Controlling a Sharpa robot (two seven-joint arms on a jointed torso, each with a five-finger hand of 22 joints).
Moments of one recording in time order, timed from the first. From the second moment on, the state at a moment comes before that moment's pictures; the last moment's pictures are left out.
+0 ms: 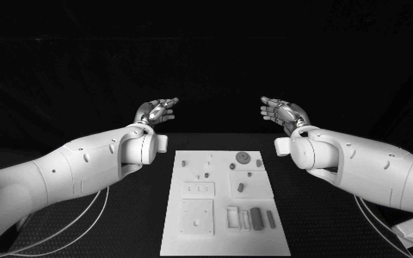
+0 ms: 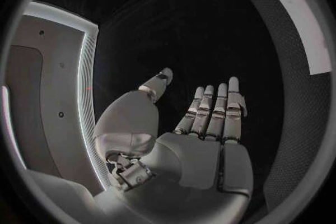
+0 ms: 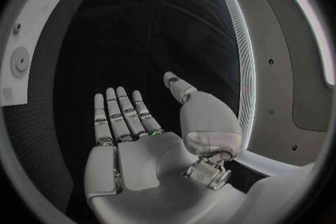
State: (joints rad) left arm 1.24 -0.62 -0.09 1.13 -0.04 -0.58 0.31; left_hand 0.90 -0.04 0.47 -0.17 0.05 0.47 0.15 0.29 0.49 0.67 0.14 0.07 0.07 0.54 0.17 0.22 0.51 0.01 0.68 0.09 0.07 0.64; right arm 1.21 -0.71 -0.06 1.23 -0.04 -0.48 0.32; right_hand 0.86 0.00 0.50 -0.14 0.07 0.44 0.15 0.28 0.40 0.68 0.22 0.07 0.07 0.48 0.22 0.29 0.34 0.08 0.32 0.23 0.06 1.30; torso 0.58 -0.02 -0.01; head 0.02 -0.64
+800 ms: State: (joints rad) left arm 1.30 -0.64 -0.12 1.09 -0.21 -0.30 0.14; left_hand 1.17 -0.04 0.53 -0.29 0.05 0.85 0.15 0.44 0.54 1.18 0.08 0.30 0.21 1.07 0.03 0.57 0.75 0.08 1.10 -0.05 0.34 0.81; right arm 1.28 -0.62 -0.09 0.94 -0.74 -0.24 0.15; right_hand 1.11 -0.06 0.57 -0.29 0.08 0.76 0.19 0.41 0.46 1.07 0.15 0.20 0.11 1.02 0.07 0.55 0.51 0.25 0.85 0.20 0.21 1.31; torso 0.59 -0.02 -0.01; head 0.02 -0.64
